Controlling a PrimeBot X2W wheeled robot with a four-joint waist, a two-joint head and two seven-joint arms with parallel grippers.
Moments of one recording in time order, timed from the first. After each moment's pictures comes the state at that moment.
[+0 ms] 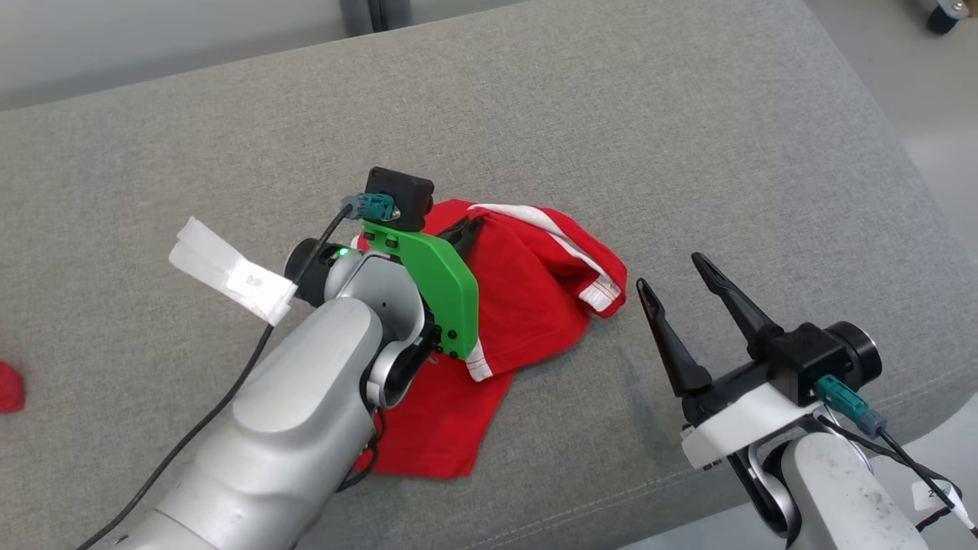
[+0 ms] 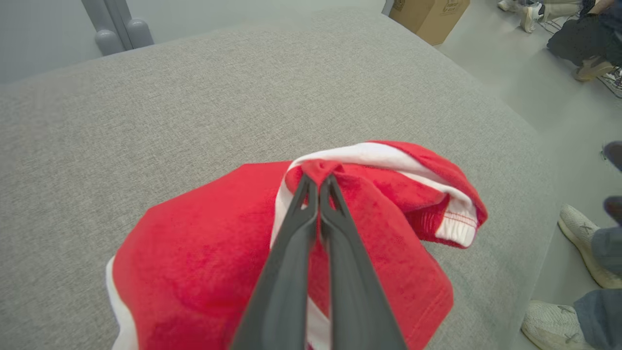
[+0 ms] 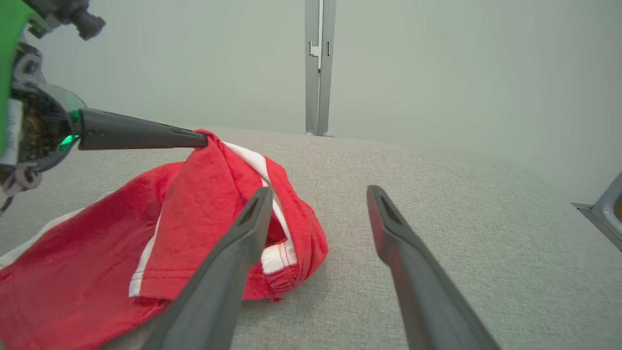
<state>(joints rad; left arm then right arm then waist) -0.72 0.05 -0.81 0.48 -0.76 0.07 0.18 -0.10 -0.12 0.32 0.08 0.08 0.10 -0.25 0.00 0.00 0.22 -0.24</state>
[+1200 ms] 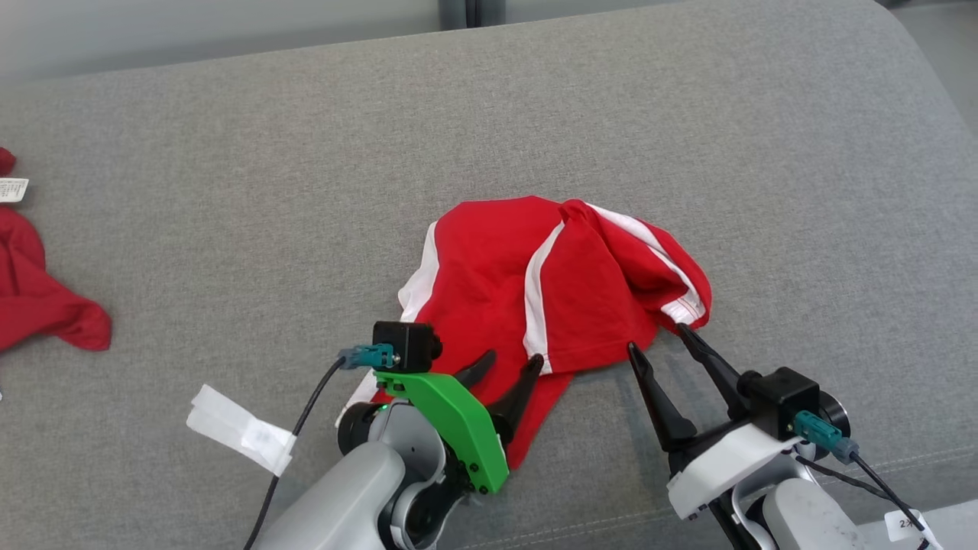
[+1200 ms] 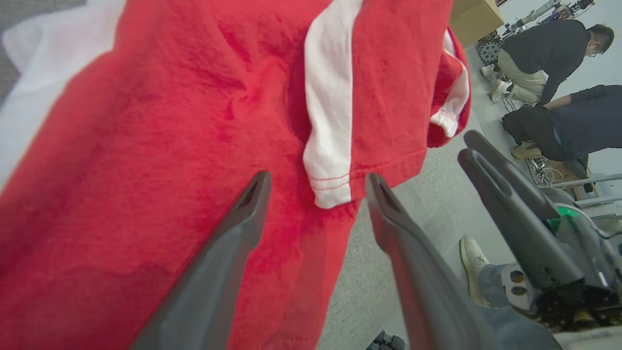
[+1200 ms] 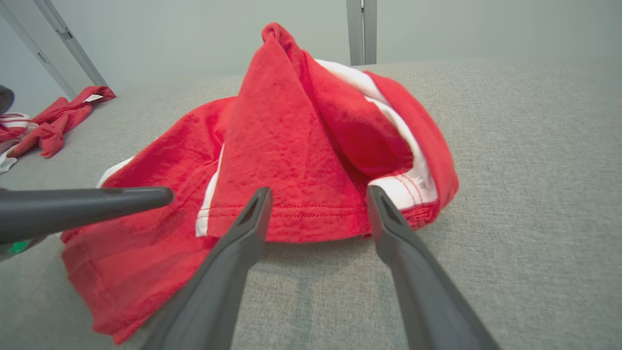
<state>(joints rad) -0.41 0.05 -0.83 0.36 -1.00 0.08 0.06 -0.03 -0.07 0.31 0.23 0.17 0.11 -0.25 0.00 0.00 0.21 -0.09</state>
